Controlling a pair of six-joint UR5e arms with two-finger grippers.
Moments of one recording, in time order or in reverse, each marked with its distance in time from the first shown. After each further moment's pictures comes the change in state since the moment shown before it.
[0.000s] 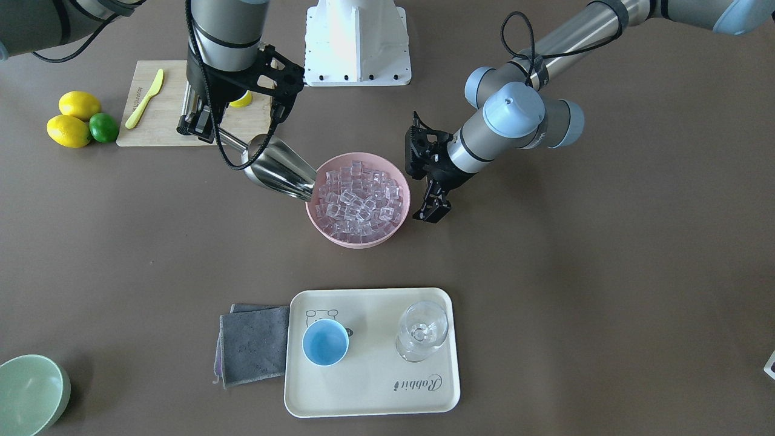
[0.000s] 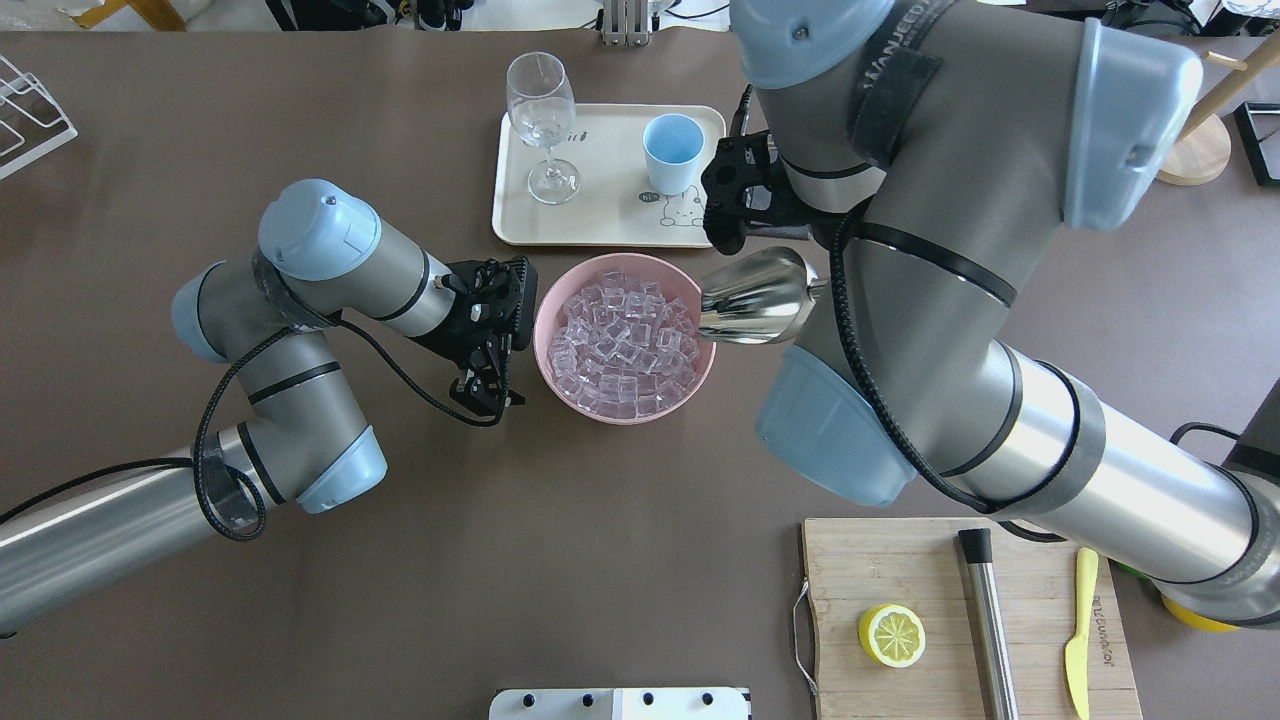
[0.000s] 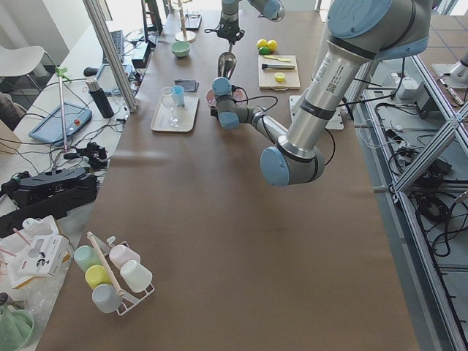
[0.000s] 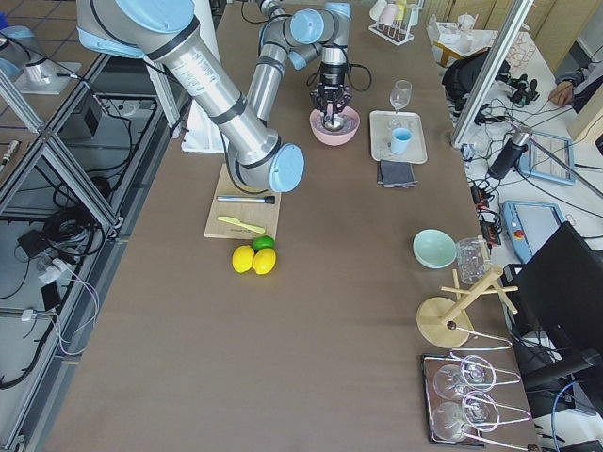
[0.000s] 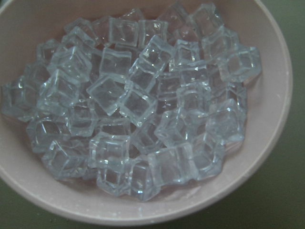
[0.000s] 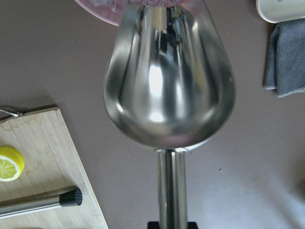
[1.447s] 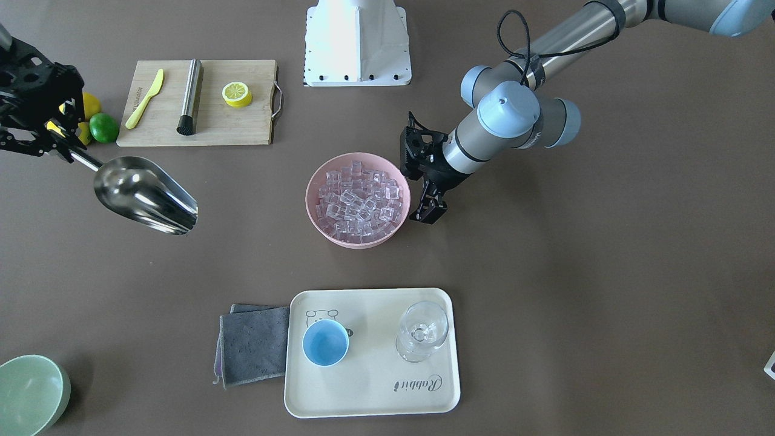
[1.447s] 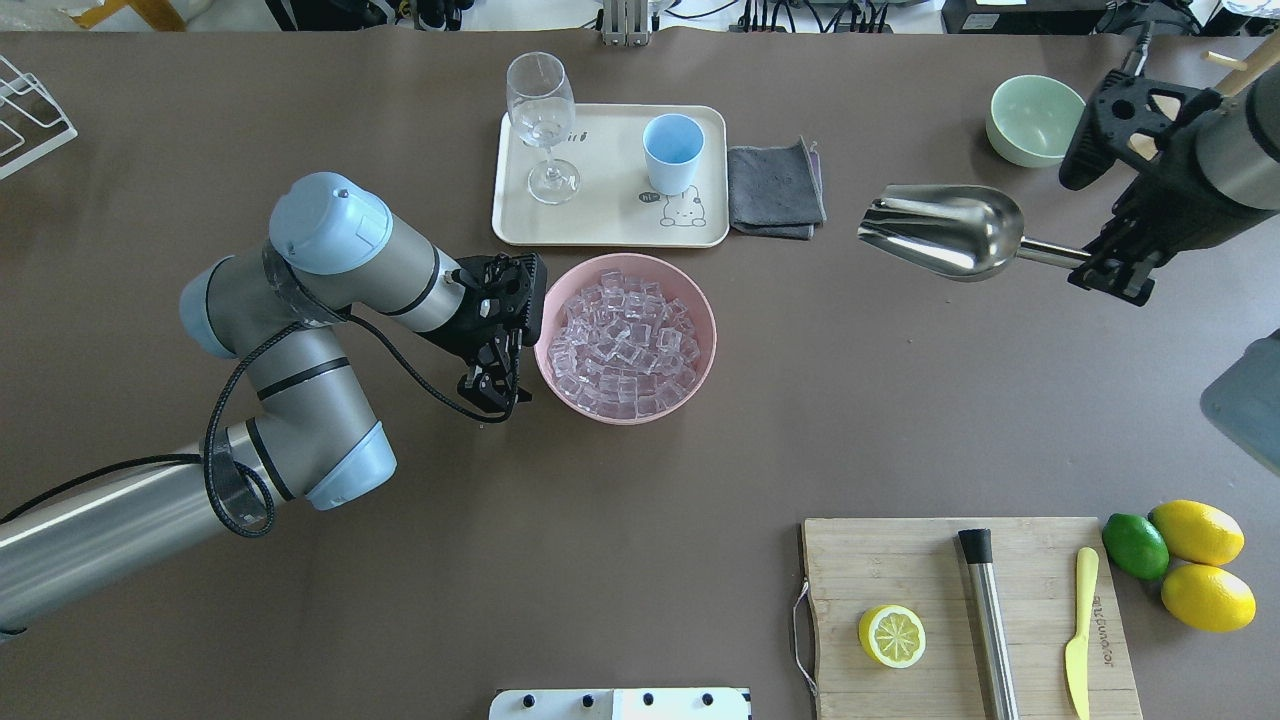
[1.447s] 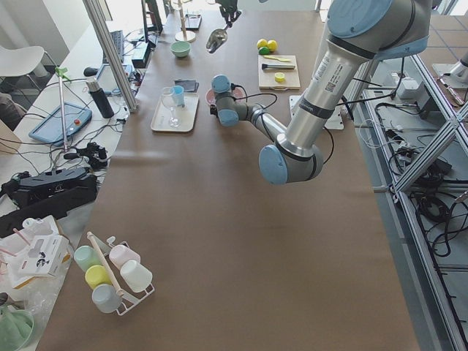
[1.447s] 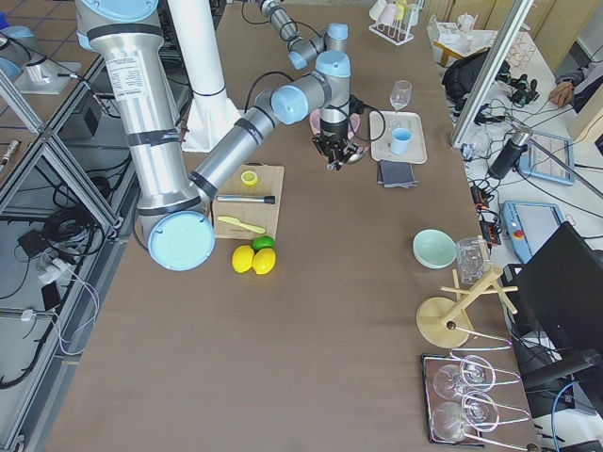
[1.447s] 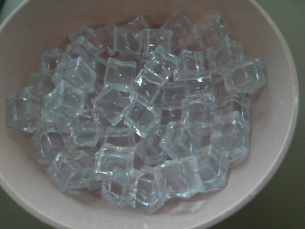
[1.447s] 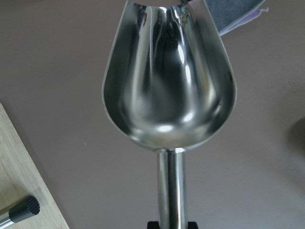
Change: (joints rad) left arm 0.000 -0.019 0.002 0.026 0.001 0.000; right arm 0.308 -0.634 0.259 0.641 0.295 0.133
